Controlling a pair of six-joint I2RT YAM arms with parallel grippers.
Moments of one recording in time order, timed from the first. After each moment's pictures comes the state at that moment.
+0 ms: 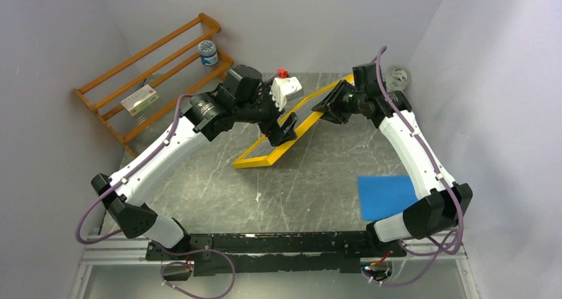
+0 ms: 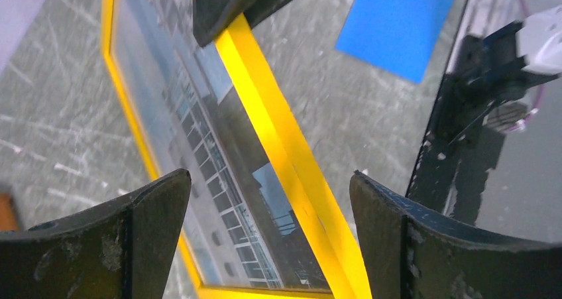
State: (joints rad) left arm -0.79 1.51 1.75 -0.81 0.32 0.19; right arm 0.32 1.44 1.53 -0.85 -0.25 1.00
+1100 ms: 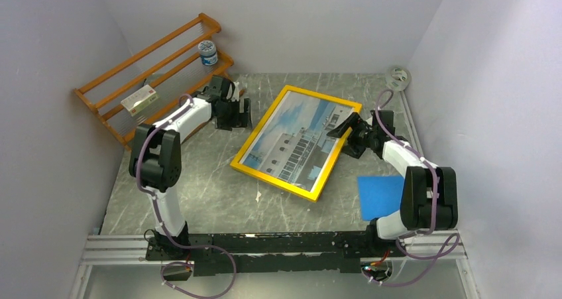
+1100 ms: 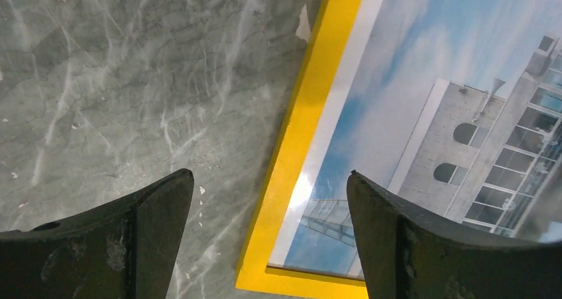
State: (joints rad) left arm -0.30 1.88 1.44 -0.56 0.22 -0.26; right arm -0.02 1.43 0.79 -0.15 -0.52 0.79
